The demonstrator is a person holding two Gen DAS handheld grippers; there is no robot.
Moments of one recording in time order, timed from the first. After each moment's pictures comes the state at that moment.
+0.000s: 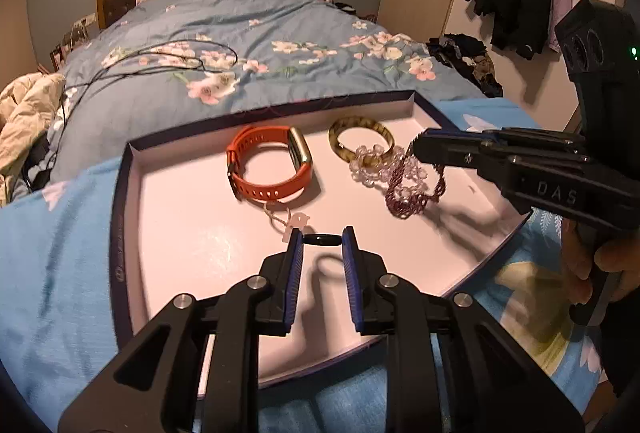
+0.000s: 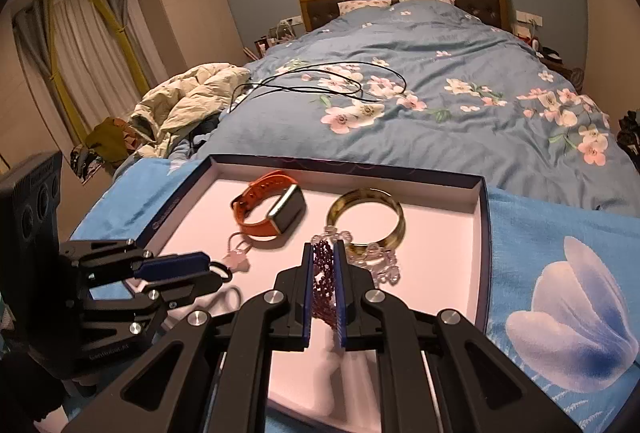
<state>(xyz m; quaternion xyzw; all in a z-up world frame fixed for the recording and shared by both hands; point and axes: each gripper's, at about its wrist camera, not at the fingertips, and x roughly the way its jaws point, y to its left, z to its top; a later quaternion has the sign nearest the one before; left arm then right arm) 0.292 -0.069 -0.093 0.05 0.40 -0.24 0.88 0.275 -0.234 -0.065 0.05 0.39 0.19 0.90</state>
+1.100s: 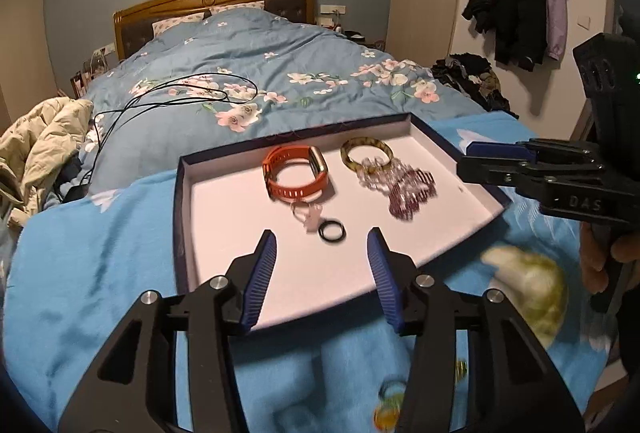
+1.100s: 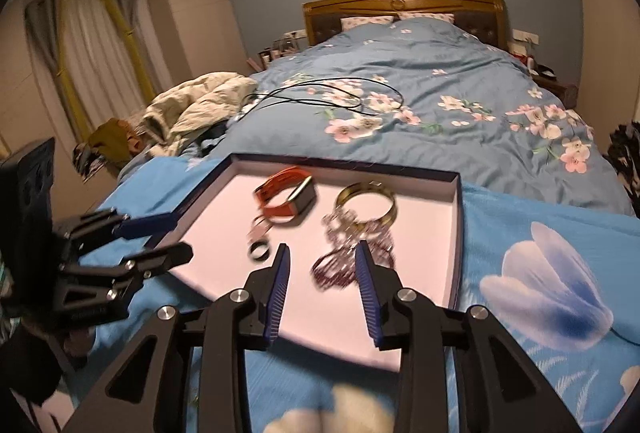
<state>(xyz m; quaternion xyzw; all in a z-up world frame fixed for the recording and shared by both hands) 0.237 -0.040 -0.062 0.07 0.34 -0.22 0.91 0.213 -0.242 -0.041 0.04 0.36 0.19 0.91</state>
